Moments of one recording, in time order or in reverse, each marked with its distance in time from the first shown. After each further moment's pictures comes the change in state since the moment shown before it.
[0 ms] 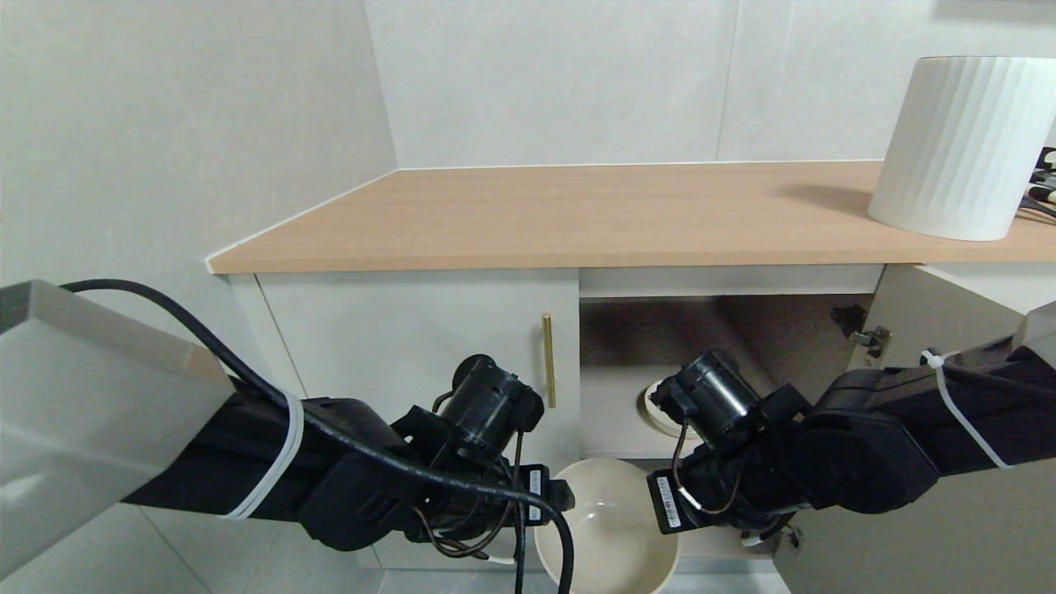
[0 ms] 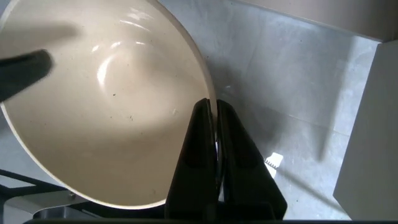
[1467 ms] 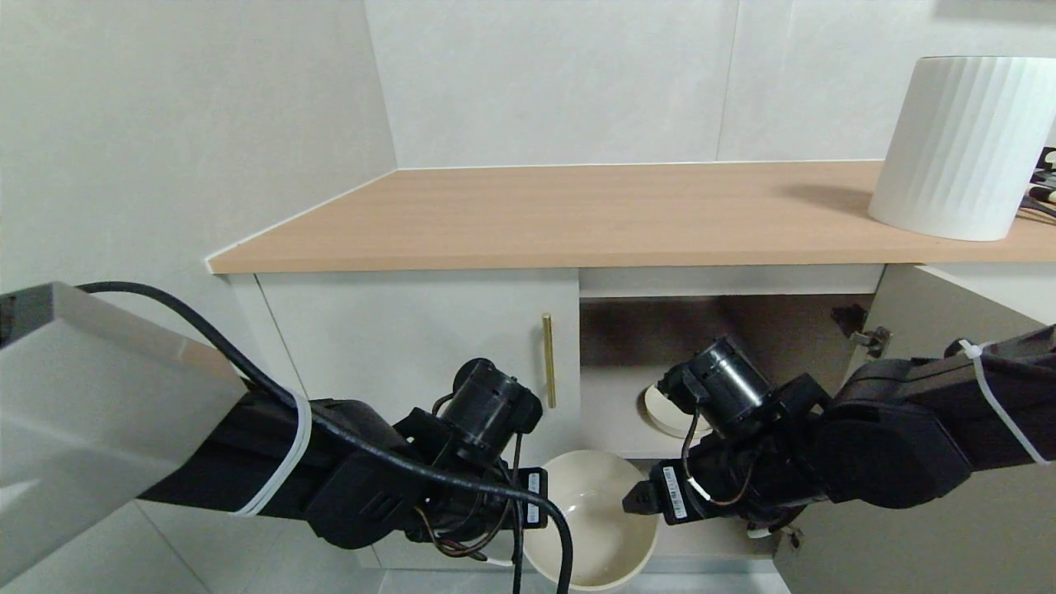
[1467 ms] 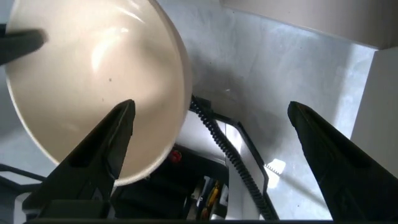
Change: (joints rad) left arm 0.006 0.015 0.003 0.000 -0.014 0.006; right arm -0.004 -0.041 0.002 0.005 0.003 -0.004
